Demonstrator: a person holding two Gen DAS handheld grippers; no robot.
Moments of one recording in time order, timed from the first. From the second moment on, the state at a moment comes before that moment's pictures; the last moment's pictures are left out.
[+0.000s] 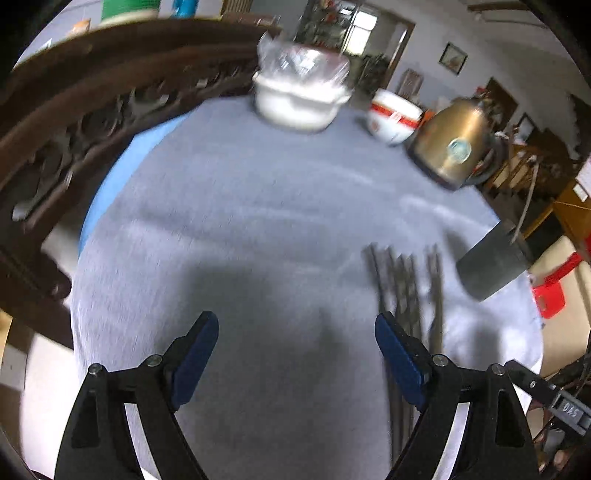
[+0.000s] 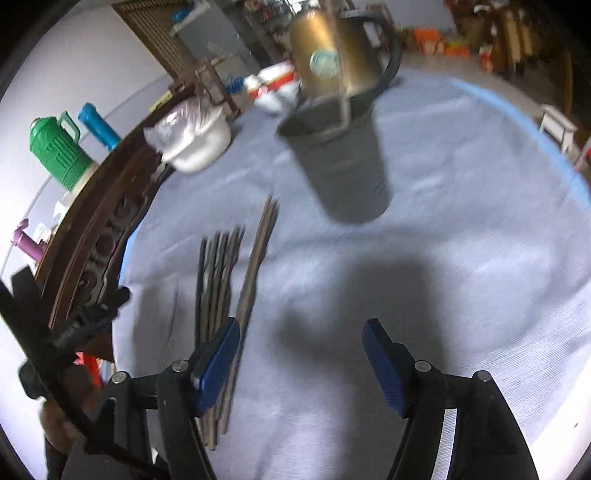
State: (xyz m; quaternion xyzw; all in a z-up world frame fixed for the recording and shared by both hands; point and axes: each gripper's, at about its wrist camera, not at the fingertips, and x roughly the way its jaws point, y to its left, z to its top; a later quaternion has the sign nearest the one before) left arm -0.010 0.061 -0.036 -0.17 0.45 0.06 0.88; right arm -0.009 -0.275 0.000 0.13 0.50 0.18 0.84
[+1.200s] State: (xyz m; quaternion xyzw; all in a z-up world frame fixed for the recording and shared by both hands) left arm -0.007 0.035 -0.053 -0.15 0.48 0.02 0.87; right arm 0.046 -0.248 -0.032 0.12 0.60 0.20 0.77
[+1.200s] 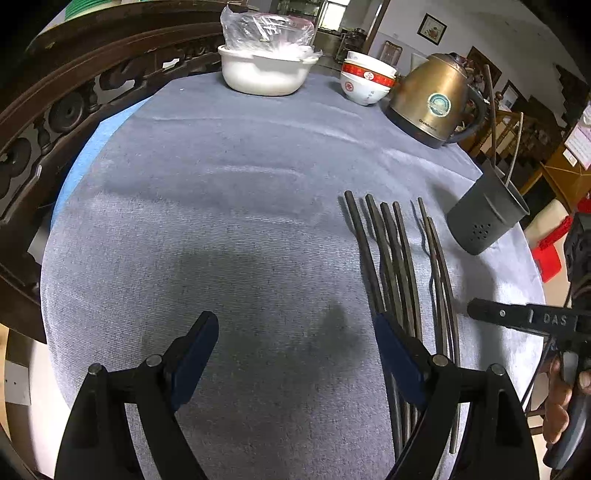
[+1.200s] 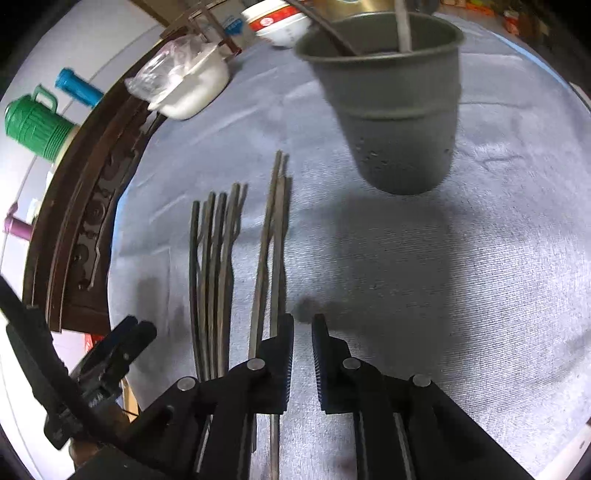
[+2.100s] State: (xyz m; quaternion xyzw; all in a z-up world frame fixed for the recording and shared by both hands) left arm 0.072 0.012 -0.051 -0.17 0.59 -0.01 0.79; right arm 0.067 -0.236 -0.038 0.05 0.61 0.21 0.77
